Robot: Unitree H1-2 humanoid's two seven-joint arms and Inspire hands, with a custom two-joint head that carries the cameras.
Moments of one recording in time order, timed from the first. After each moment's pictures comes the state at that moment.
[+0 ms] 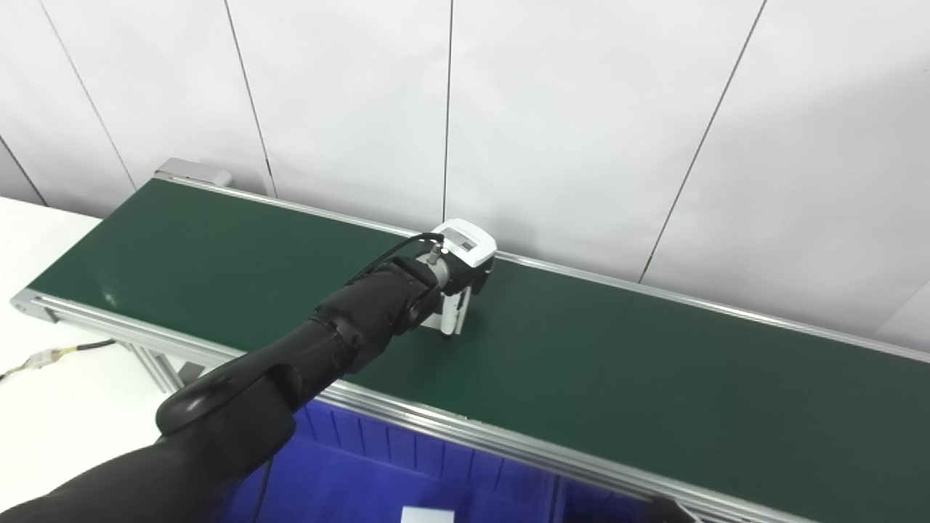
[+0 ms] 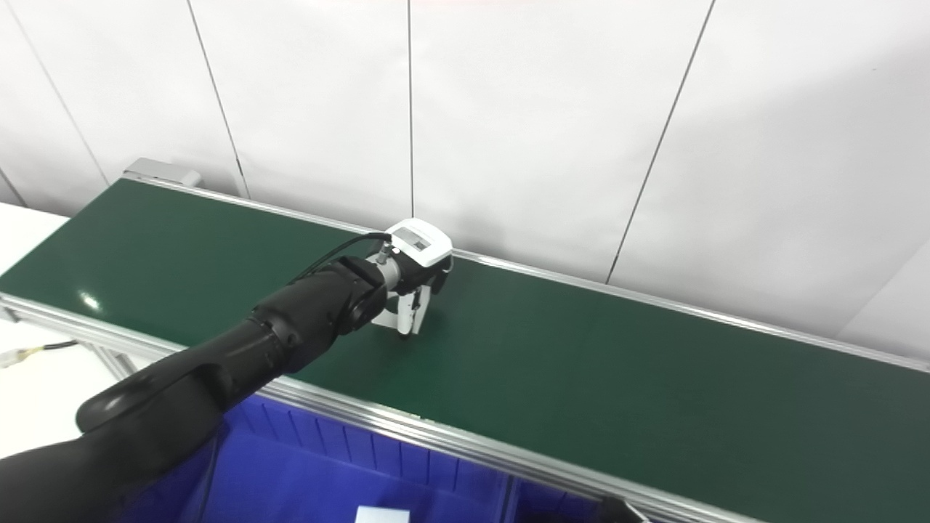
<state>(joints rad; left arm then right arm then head) -0.84 0.28 -0.69 0.74 1.00 0.06 -0.18 0.13 0.01 -0.20 0.45 0.07 -0.44 0.38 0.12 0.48</state>
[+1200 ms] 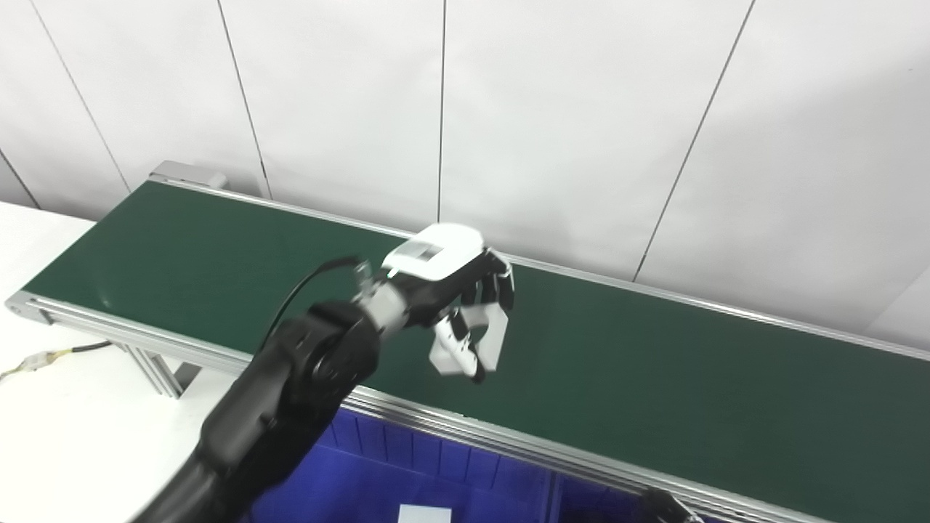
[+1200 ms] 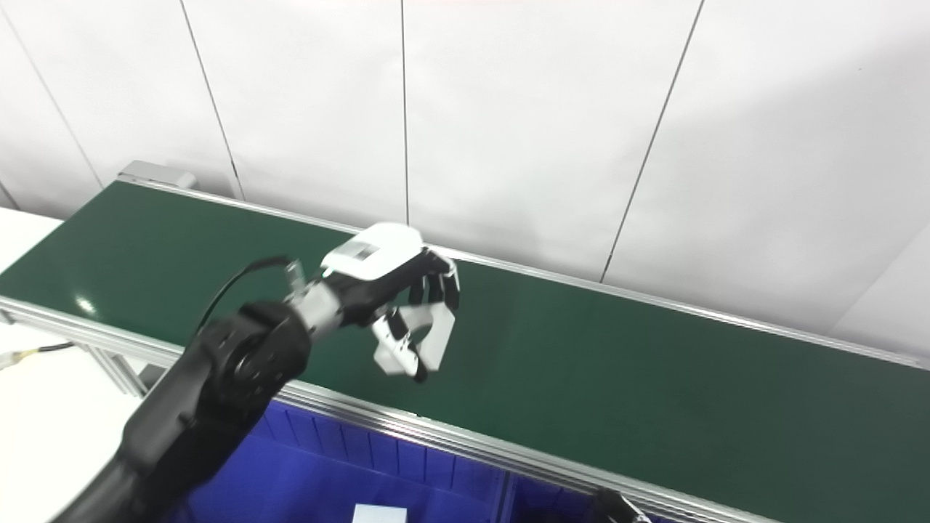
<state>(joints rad) -0.31 0.27 -0.25 -0.32 0.72 0.22 -0.50 0.13 0.00 -0.23 0.45 0.08 -0.44 0.42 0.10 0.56</state>
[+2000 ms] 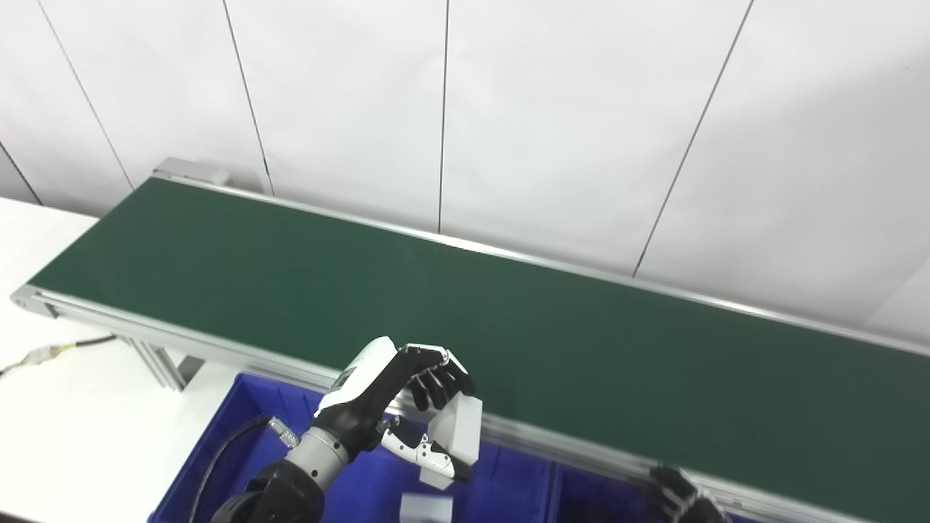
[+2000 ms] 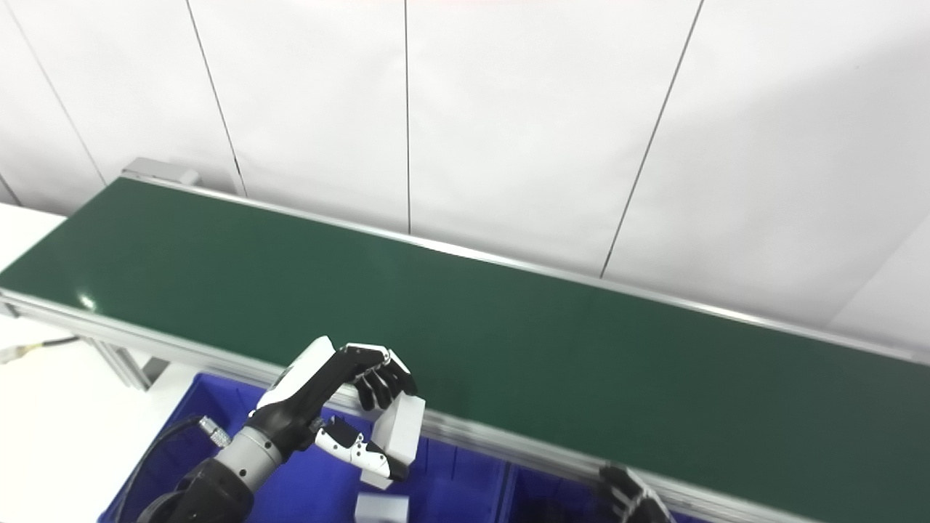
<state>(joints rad) 0.11 0.18 -0.19 -0.38 0.56 0.09 -0.24 0.15 0.00 -0.20 0.31 0.10 -0.44 0.43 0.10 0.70</state>
